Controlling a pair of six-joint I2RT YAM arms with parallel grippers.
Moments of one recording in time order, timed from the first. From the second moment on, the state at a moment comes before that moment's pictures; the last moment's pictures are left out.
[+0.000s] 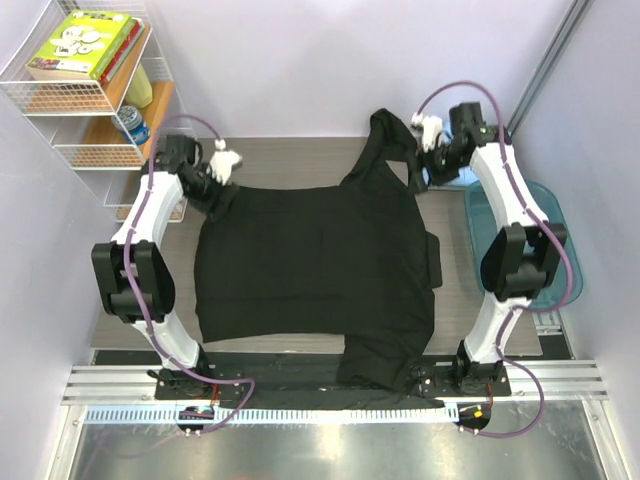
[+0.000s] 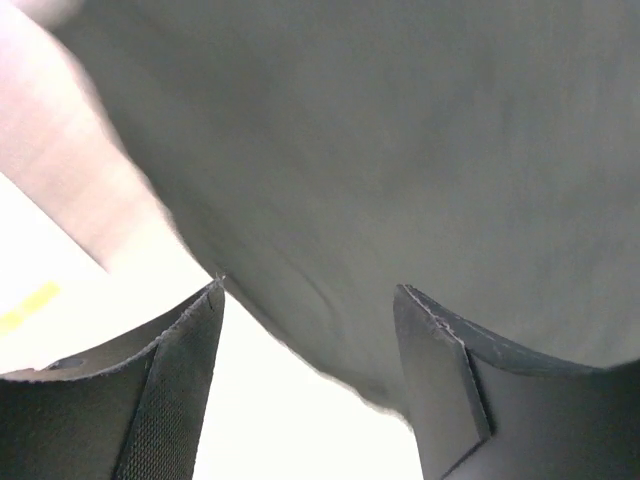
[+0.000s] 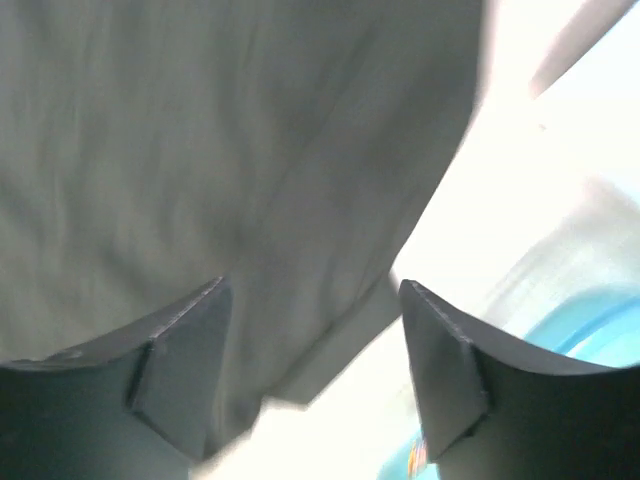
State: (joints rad) left arm 0.02 1.74 1.50 -0.93 0.33 0.67; right arm 0.08 1.84 1.79 -1.06 -0.40 -0.41
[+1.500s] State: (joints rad) left arm 0.04 2.42 2.11 -0.62 0.29 0.37; right arm 0.13 2.57 2.23 -0.40 -0.22 -0.01
